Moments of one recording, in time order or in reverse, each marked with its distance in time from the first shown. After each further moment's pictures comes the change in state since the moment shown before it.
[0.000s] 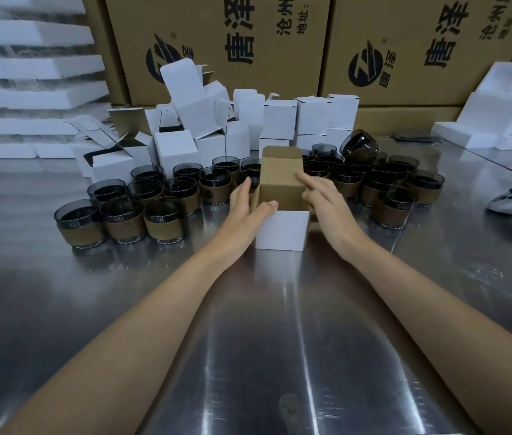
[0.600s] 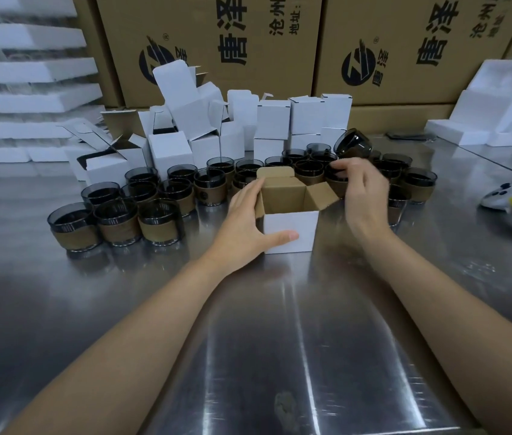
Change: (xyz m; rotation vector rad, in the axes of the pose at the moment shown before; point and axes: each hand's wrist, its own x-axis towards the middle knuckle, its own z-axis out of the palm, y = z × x) left_hand -0.005 -0.004 0.004 0.396 0.024 0.216; right_hand 0.002 -0.004 -0.037 -0.203 0.413 -0.156
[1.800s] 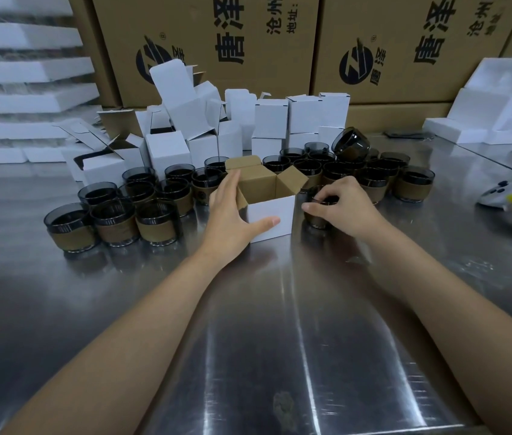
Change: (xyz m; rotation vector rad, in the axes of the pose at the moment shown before) left_hand 0.006 -0.010 -0.005 0.019 0.179 -0.051; right_hand 0.005 0.006 -0.004 -0.384 -0.493 0.093
